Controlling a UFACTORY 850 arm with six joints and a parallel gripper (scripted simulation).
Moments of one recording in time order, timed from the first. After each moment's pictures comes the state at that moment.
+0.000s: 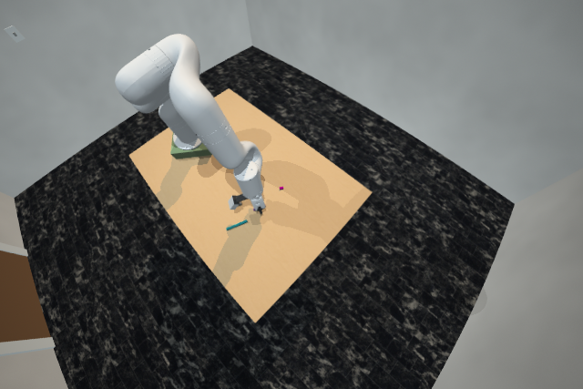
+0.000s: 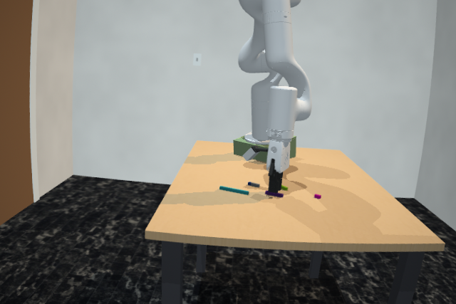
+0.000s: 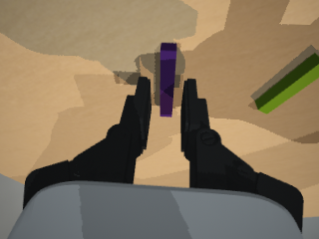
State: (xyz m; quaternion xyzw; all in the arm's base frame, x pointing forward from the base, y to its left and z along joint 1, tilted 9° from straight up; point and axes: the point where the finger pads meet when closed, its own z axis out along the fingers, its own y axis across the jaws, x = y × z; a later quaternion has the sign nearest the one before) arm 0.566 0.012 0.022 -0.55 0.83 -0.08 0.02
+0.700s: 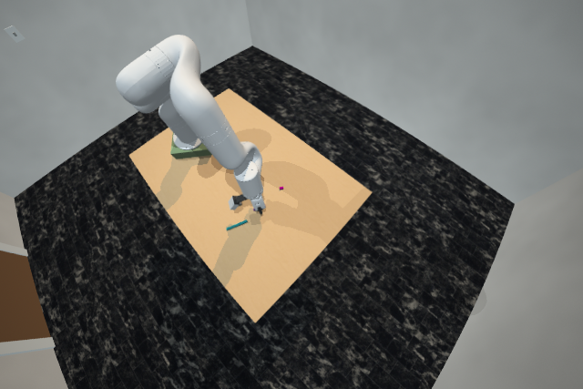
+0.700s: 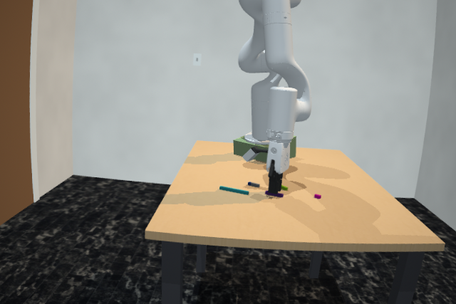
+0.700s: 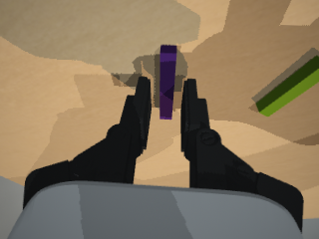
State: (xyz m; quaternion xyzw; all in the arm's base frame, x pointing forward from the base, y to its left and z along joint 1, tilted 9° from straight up) arm 0.566 0.012 0.019 -0.55 0.83 -0.08 0.02
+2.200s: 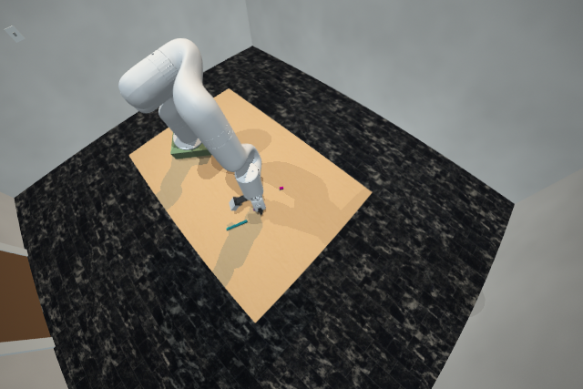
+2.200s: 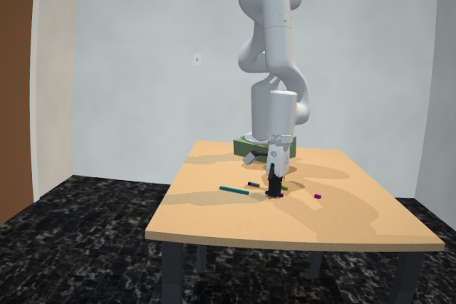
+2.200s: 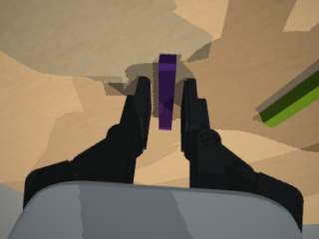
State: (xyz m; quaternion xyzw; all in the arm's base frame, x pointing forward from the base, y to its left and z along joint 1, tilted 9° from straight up) arm 0.567 0.011 0.008 -0.55 0.83 -0.08 0.02
